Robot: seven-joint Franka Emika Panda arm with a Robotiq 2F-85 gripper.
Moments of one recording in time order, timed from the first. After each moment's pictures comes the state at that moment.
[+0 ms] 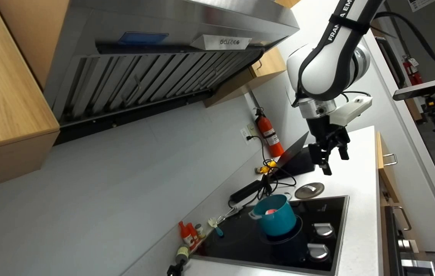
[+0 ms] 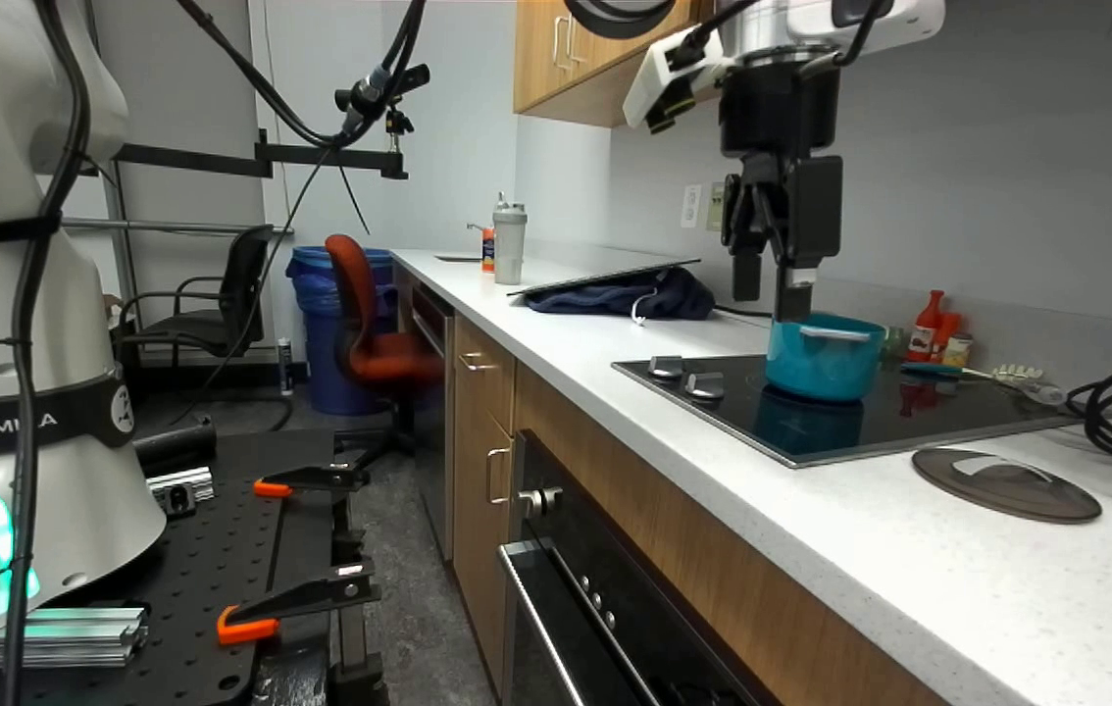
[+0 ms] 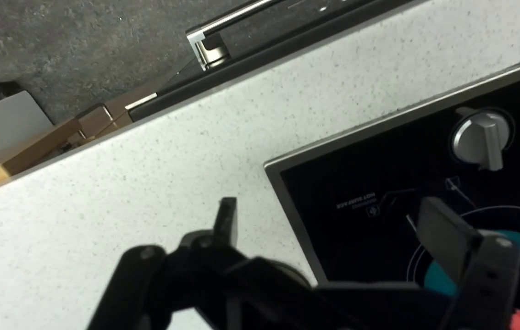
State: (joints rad) arm -0.14 -0.01 -0.16 -2.27 -0.03 2.39 0.11
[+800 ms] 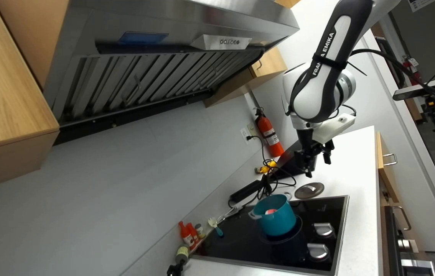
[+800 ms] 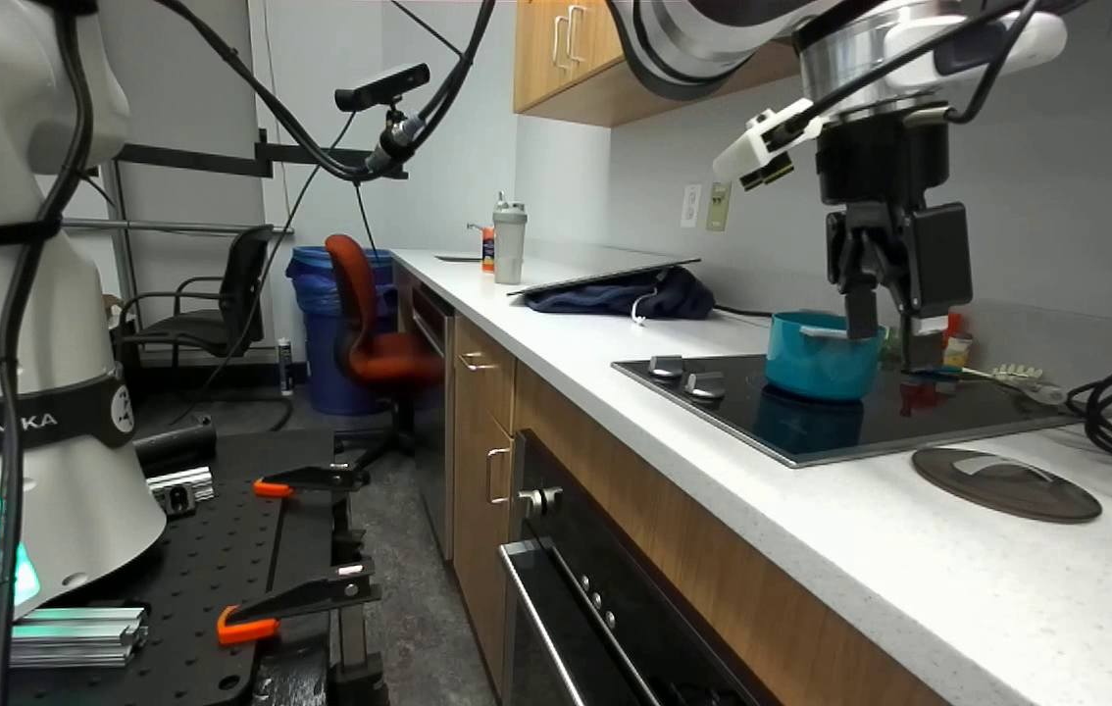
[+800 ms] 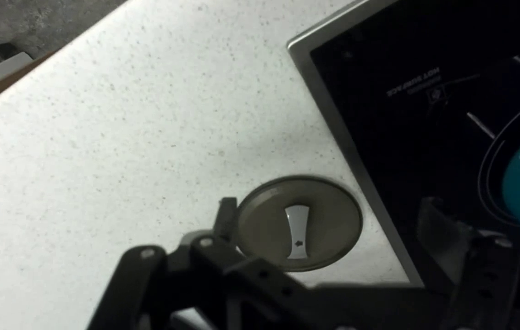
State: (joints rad) arm -0.16 0.20 -0.19 -2.12 -0.03 2.58 0.20
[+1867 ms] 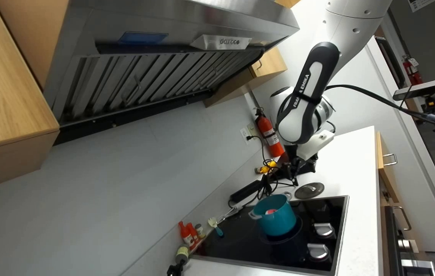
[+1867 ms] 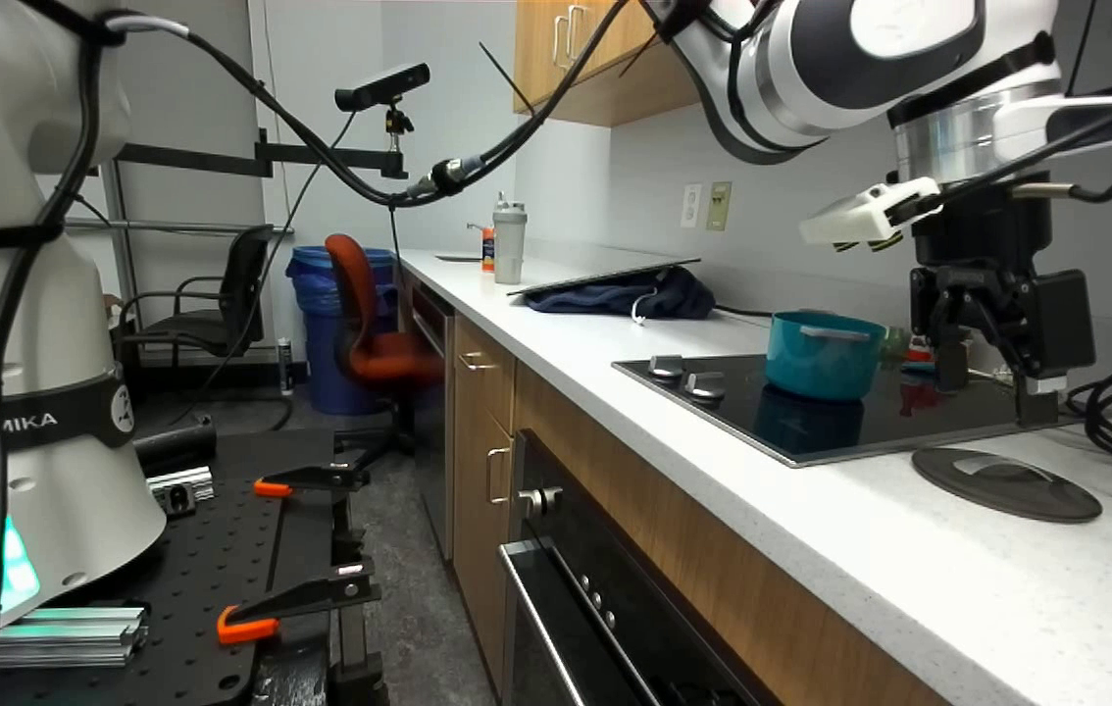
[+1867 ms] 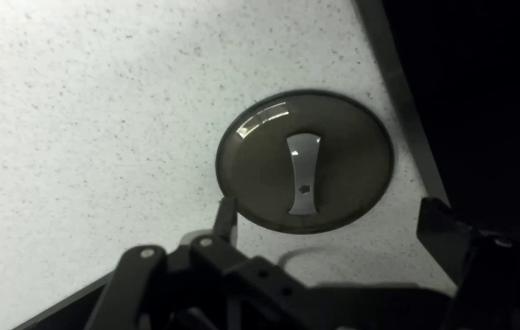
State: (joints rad) arm -0.16 0.47 -0.20 -1.83 -0.03 2.58 0.20
